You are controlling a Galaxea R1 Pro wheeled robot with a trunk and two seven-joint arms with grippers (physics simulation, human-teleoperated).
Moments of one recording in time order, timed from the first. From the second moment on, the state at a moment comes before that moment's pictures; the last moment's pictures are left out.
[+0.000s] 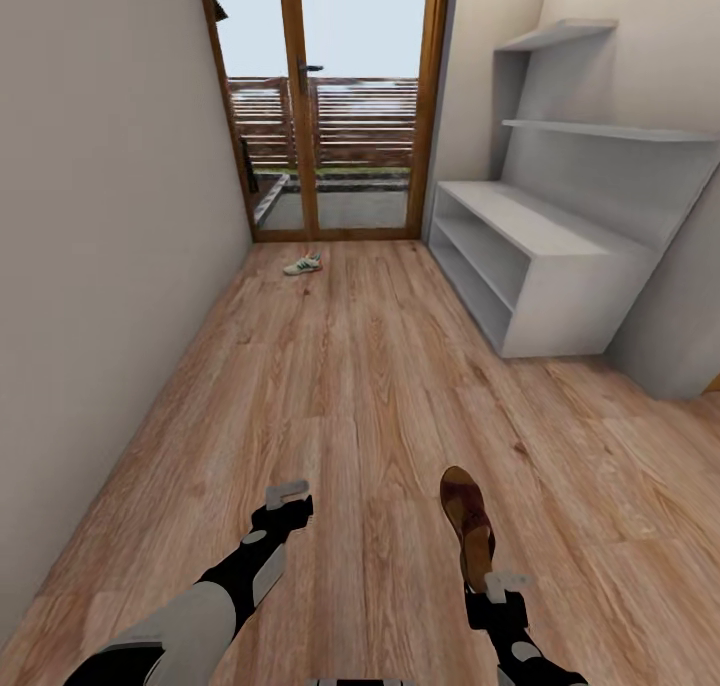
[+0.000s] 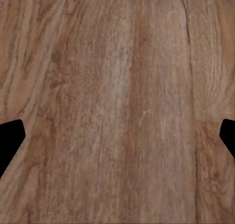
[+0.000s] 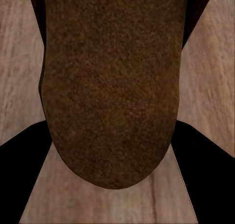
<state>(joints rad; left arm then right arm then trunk) -0.74 -0.16 0.09 -0.23 0.06 -0.14 0.13 -0.56 0.01 0.00 -0.07 0.09 -0.39 -0.14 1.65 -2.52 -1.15</state>
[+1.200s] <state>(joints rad) -0.74 -0.17 0.09 -0.23 0.06 -0.14 0.13 -0.56 0.01 0.00 -0.03 0.09 -0.39 -0.13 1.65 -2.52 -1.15</state>
